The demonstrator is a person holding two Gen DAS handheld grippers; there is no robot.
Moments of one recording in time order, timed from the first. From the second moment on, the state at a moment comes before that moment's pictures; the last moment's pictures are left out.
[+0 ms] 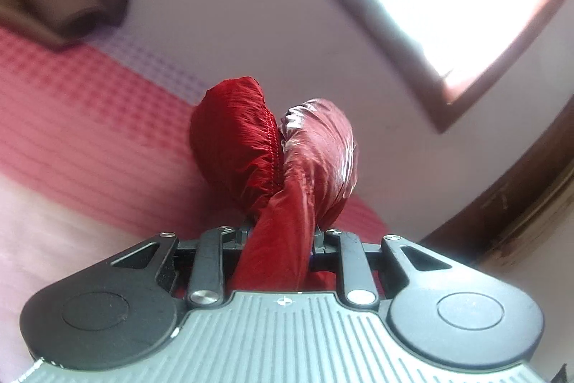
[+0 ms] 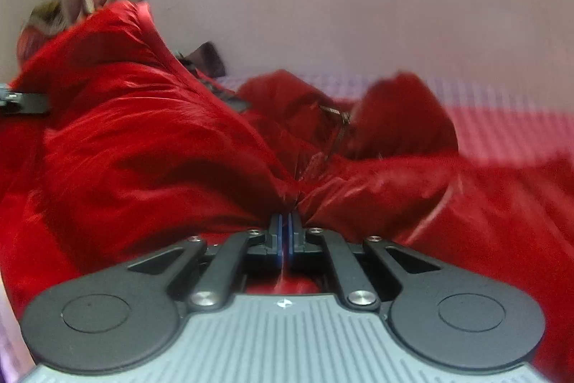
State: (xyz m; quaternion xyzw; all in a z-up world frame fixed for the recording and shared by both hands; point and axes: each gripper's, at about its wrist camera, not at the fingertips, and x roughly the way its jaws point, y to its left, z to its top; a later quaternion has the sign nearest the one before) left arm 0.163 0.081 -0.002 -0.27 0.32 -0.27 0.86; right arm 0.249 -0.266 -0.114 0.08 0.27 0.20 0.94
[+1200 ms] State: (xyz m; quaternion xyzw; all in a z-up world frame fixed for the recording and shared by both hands) left arm 0.060 -0.252 -0.062 -0.01 0.18 -0.40 0.90; right arm 0.156 -0.500 -0.040 0.37 0.26 0.20 0.87
